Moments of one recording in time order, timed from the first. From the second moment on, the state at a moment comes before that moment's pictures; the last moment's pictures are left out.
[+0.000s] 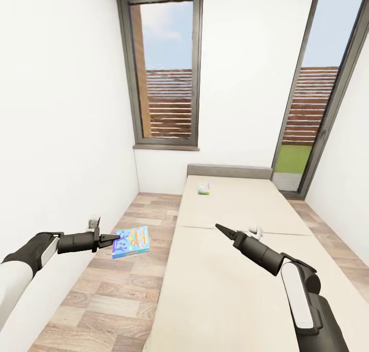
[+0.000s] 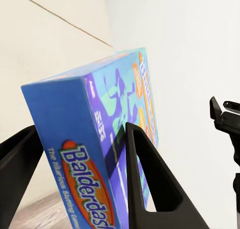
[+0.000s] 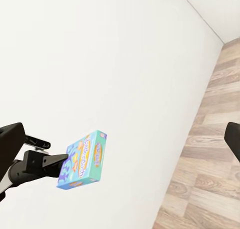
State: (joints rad) left arm -0.94 0.39 -0.03 -0.31 0.20 0.81 -1.34; right arm -0.34 0.07 -0.23 -1.51 -0.54 0.84 0.57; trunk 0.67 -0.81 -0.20
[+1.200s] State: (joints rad) left arm -0.94 0.39 -0.03 -0.31 0.20 0.81 -1.33; right arm -0.34 0.07 -0.23 -1.51 -0.54 0.84 0.57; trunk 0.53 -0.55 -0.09
